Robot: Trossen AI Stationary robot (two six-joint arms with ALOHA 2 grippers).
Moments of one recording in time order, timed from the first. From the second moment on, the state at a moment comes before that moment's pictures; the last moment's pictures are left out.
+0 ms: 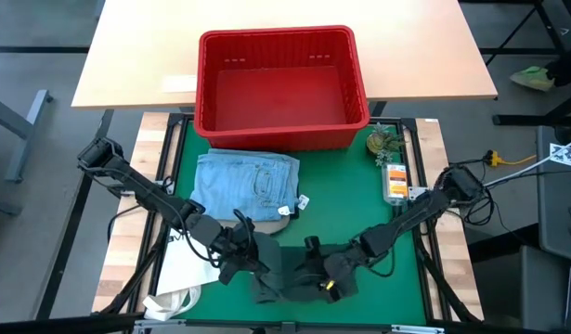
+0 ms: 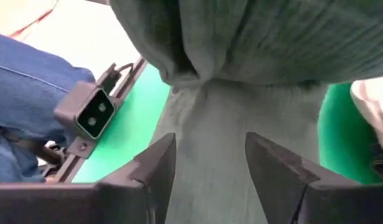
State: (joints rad) left arm -0.52 1.40 0.89 0.28 -0.08 -0.91; right arm 0.44 1.76 1.05 0.08 0.14 0.13
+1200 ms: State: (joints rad) left arm -0.45 1.63 0.89 0.50 -0.07 -0.90; right arm 0.51 1.51 1.05 -0.32 0.33 0.15
